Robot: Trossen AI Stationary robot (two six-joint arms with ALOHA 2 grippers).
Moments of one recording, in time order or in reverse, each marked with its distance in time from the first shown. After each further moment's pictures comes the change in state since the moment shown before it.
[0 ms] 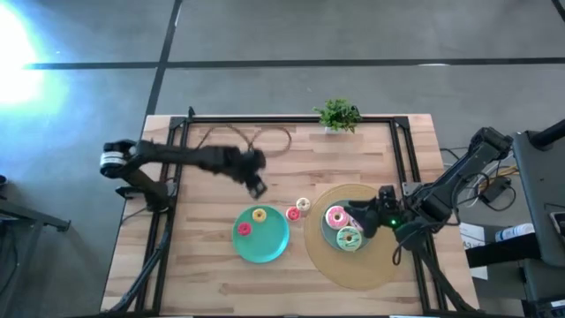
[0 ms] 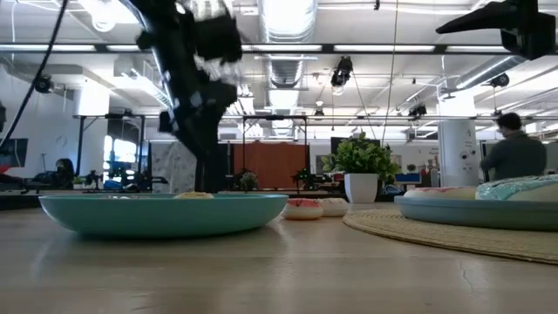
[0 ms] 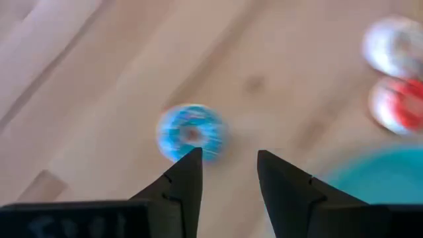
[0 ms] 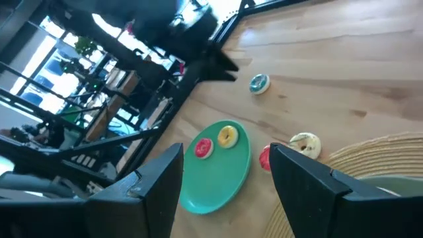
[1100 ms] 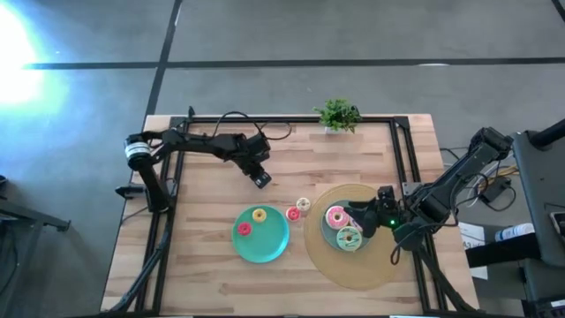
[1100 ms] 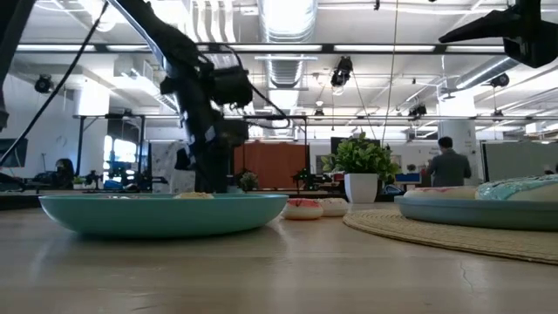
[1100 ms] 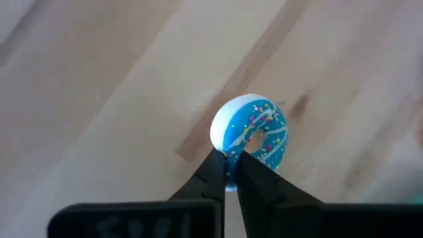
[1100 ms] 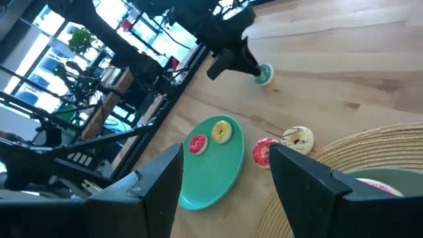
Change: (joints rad) left arm 0.195 0.204 -0.001 0.153 0.258 0.165; right arm -0.001 0.000 -0.024 -0.005 -0.016 0.039
